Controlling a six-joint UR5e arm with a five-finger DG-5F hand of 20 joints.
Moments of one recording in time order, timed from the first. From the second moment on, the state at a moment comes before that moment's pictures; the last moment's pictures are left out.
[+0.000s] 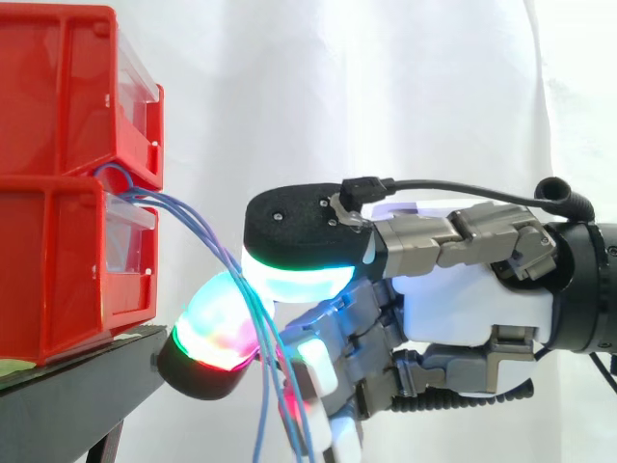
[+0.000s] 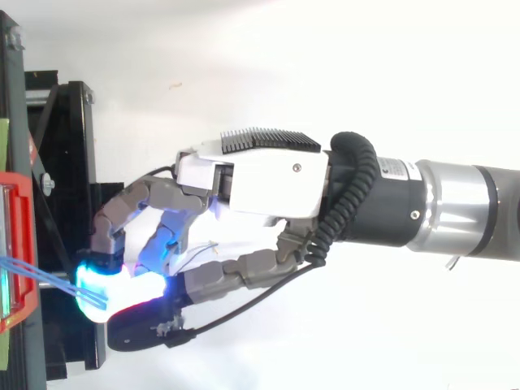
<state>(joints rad) 0.17 -2.35 -1.15 -2.73 -1.29 -0.25</state>
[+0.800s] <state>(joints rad) 0.18 -2.25 -1.15 -2.95 -1.30 -0.19</state>
